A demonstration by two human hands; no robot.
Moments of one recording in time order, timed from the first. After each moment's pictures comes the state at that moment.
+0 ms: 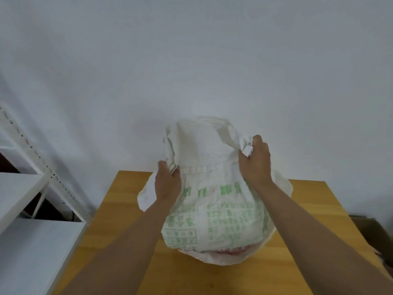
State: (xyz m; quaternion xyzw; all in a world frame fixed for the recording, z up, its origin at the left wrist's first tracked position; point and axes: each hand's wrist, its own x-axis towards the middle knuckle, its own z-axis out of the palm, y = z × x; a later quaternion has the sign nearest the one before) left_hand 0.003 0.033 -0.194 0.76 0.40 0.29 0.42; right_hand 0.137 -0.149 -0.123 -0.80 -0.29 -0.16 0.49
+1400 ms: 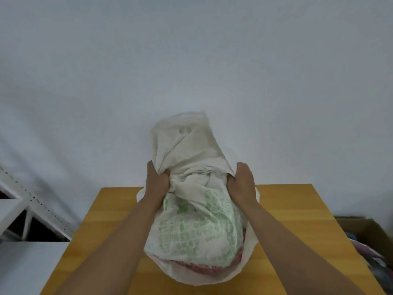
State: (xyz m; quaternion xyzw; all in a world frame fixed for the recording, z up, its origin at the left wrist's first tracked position) left_hand 0.088 -0.027 -0.150 0.70 0.38 0.31 0.53; right_hand 0.218 -0.216 -0.175 -0.86 -0.23 -0.04 0.45
